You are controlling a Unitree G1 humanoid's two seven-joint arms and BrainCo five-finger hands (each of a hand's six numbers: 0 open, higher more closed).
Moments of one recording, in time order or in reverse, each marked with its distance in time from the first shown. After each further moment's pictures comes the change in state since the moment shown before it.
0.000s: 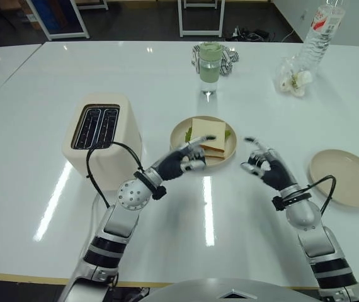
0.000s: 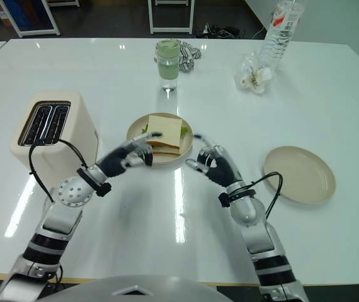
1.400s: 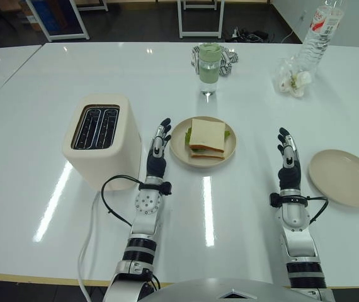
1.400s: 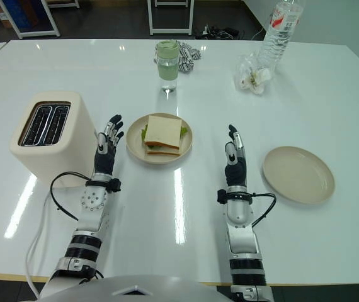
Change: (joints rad) left arm -0.006 -0.283 0.168 0.410 -0.071 -0.180 0.327; right arm 0.002 0.249 -0.103 0.152 0.067 -0.005 -0.169
